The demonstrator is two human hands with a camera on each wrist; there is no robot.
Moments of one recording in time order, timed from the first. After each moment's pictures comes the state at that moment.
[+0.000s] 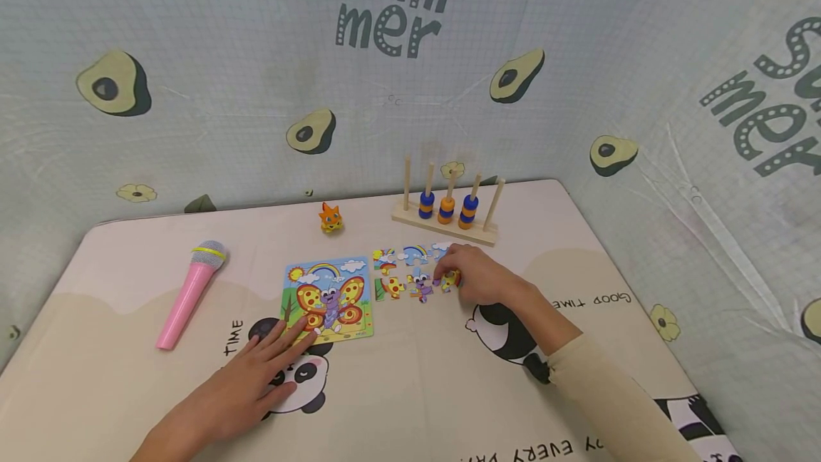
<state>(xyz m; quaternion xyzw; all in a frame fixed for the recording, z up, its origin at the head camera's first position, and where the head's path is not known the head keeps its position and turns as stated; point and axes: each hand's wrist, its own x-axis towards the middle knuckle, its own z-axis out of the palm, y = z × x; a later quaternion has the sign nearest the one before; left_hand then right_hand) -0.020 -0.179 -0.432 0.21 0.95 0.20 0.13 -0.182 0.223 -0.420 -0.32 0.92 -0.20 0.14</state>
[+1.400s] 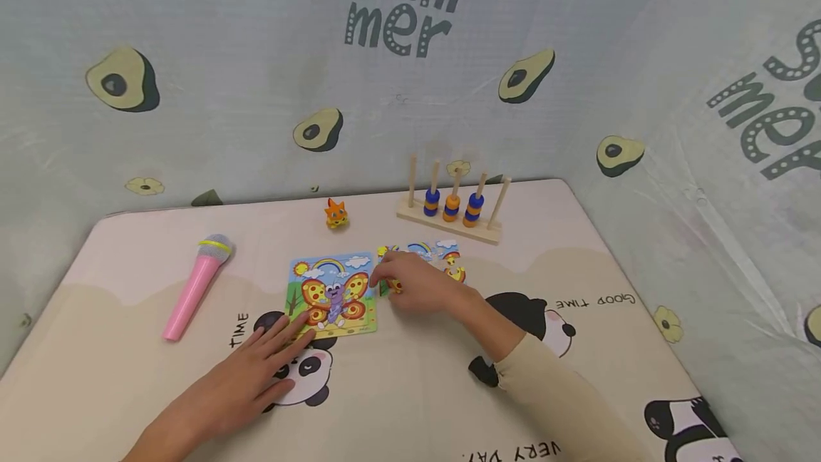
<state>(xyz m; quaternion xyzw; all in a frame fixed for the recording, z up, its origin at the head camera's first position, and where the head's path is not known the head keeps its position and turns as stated) -0.014 -0.182 -0.419 0.25 0.95 0.15 0.10 -0.163 0.124 -0.398 -0.40 0.87 -0.26 0.15</state>
